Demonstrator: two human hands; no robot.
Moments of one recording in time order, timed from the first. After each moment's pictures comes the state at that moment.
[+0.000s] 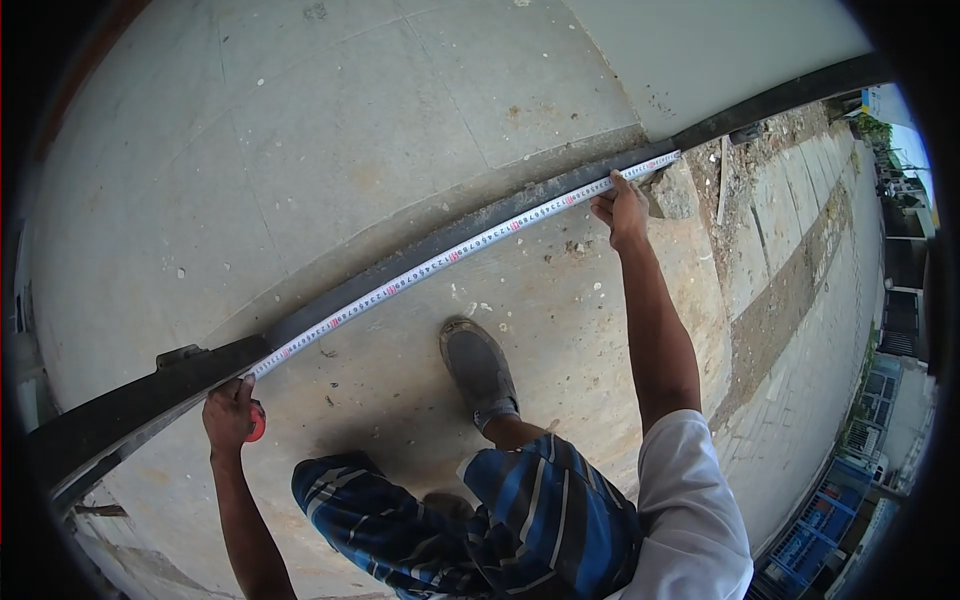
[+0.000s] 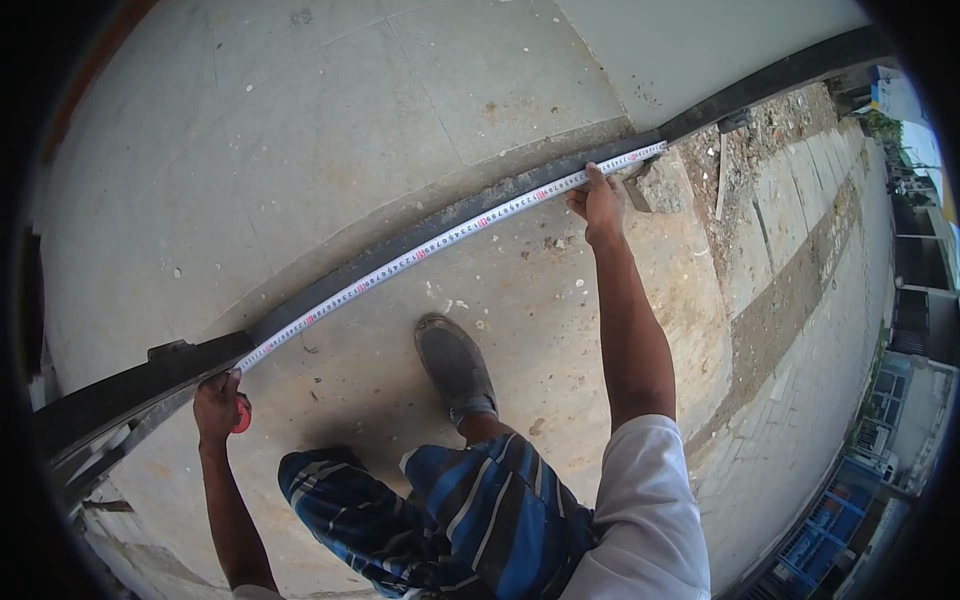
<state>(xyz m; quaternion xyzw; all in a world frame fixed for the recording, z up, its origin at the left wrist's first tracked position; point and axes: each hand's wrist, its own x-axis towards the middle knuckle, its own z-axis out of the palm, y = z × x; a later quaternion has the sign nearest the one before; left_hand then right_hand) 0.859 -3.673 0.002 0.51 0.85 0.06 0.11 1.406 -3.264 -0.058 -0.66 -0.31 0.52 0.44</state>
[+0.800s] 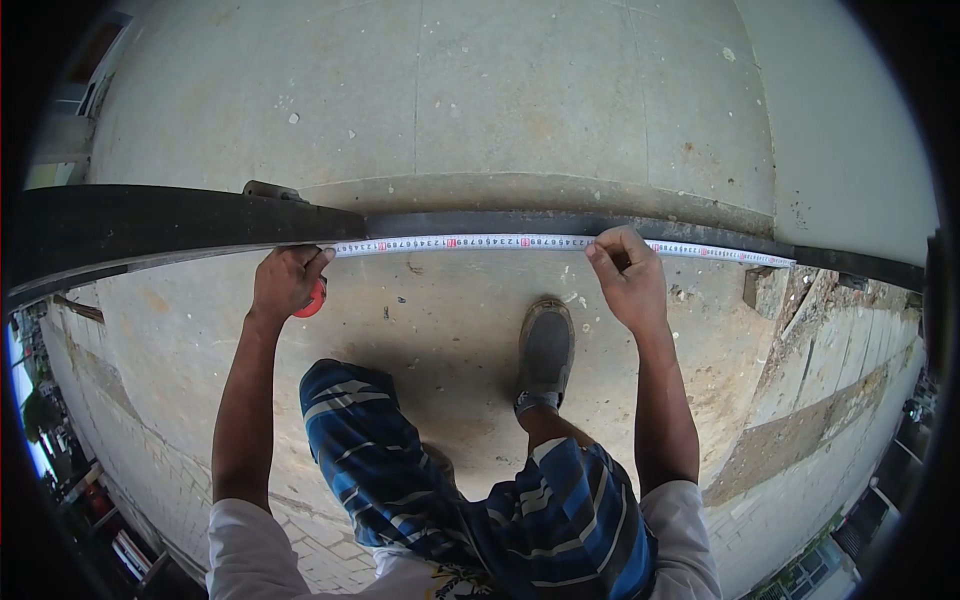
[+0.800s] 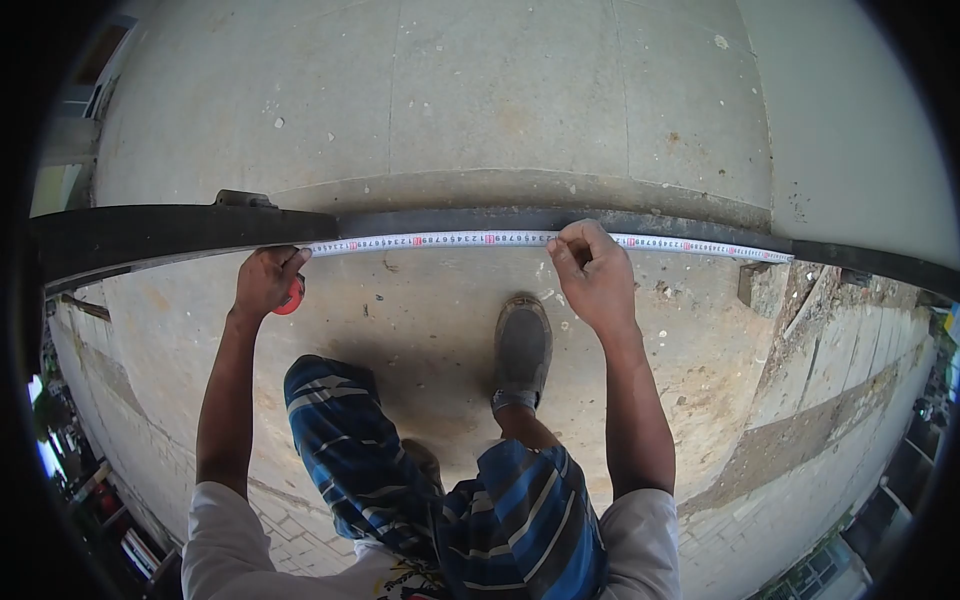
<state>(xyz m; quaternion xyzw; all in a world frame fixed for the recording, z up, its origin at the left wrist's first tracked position) 0.868 -3.670 0.008 0.51 0.85 0.07 0.12 1.244 -3.392 0.005 -0.43 -0.75 0.46 0.18</state>
